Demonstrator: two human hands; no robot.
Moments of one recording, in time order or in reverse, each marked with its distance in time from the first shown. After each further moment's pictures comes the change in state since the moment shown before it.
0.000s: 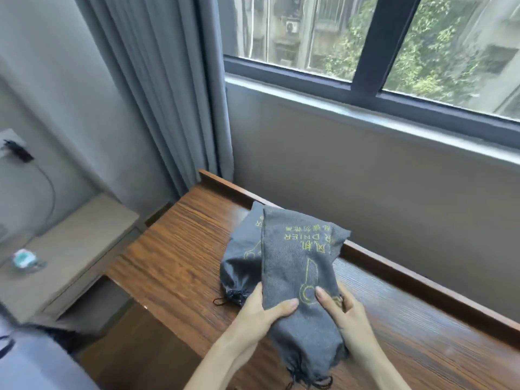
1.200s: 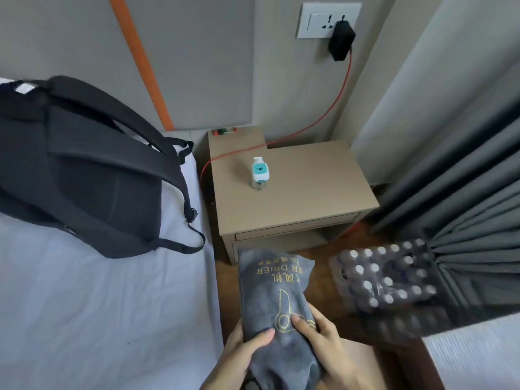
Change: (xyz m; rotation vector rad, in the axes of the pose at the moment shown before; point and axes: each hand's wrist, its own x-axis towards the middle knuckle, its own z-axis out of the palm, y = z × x) left_hand -0.079 -0.162 -0.568 -0.750 0.717 0.131; right_hand 0.168 0.381 0.513 -0.479 -0.769 0.453
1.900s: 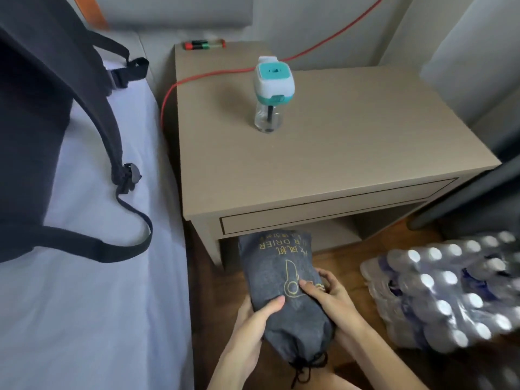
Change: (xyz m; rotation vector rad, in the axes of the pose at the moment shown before) left_hand 0.308 -0.089 -0.098 -0.075 0.179 0.002; right_hand 0.292 0.157 -0.057 0.022 0.187 0.087
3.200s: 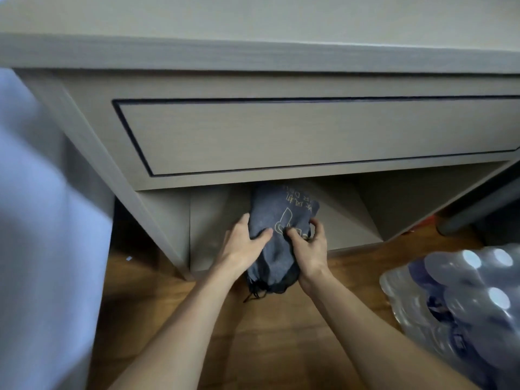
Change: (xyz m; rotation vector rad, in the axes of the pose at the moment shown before) left_hand 0.200 0.010 0.018 0.952 0.214 0.509; right_hand 0.207 0.055 0.012 -0.055 0.223 -0.326
